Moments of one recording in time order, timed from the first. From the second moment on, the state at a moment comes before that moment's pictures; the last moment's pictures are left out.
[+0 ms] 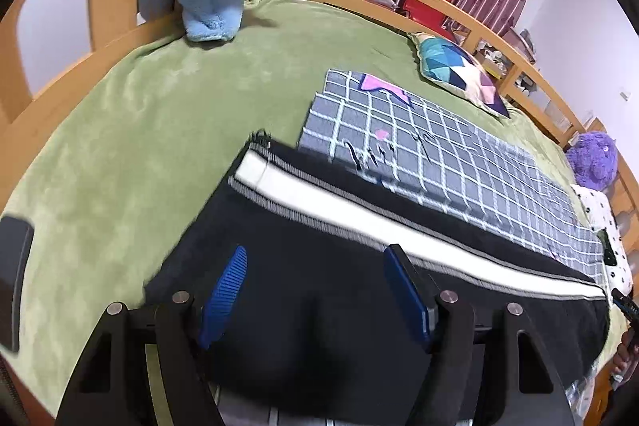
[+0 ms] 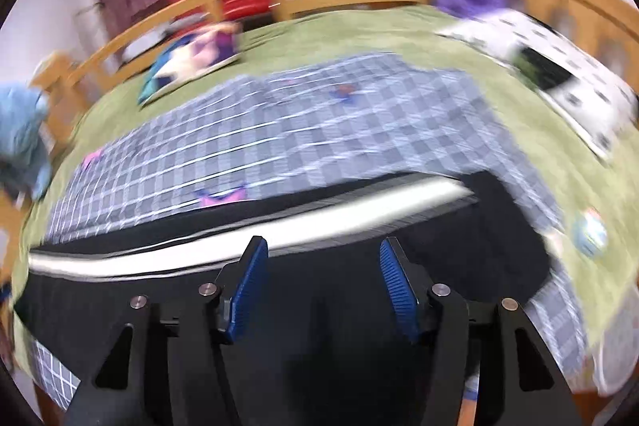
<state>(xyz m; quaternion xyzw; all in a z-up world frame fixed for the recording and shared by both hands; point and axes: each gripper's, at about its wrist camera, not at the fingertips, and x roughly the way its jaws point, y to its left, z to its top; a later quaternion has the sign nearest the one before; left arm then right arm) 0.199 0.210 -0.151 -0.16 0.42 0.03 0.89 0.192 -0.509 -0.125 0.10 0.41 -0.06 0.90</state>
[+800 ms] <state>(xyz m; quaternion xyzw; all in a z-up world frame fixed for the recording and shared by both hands) 0.302 0.232 -0.196 -0.14 0.46 0.03 0.88 0.317 -0.337 -0.216 -0.18 0.51 0.15 0.83</state>
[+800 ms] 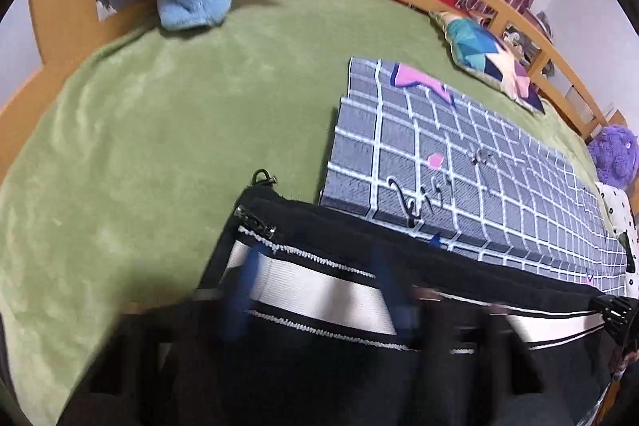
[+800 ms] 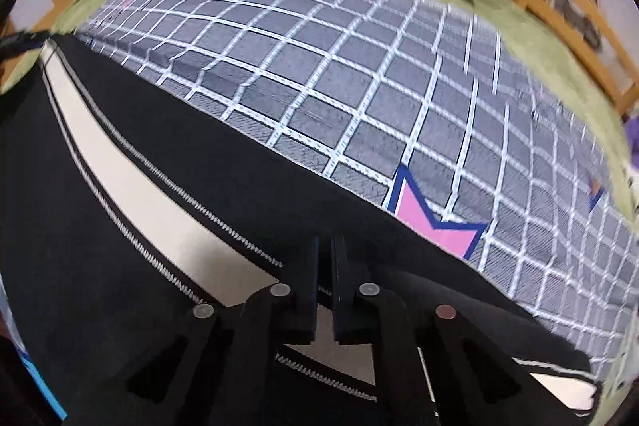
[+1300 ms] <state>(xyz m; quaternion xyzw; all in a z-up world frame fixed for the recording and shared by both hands) 0.298 0.247 -0.169 -0.14 0.42 -0.01 0.90 0.326 -0.357 -0.195 -0.08 0.47 0.15 0.87</state>
